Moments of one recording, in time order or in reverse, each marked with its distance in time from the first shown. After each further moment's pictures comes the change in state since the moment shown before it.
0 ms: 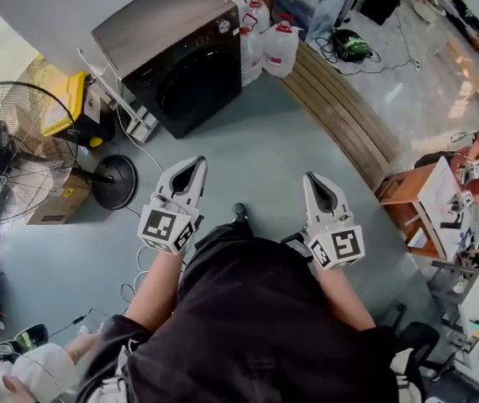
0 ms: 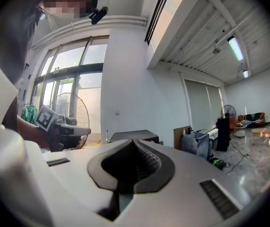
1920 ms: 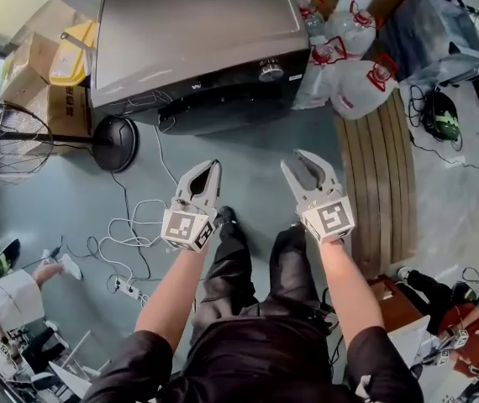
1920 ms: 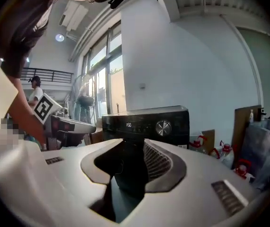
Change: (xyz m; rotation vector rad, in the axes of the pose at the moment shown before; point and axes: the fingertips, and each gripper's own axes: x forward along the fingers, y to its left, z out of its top) left arm 0.383 0.297 -0.186 -0.207 0.081 0.581; right arm 0.570 -0.205 -0.192 -0.083 0.176 0.718
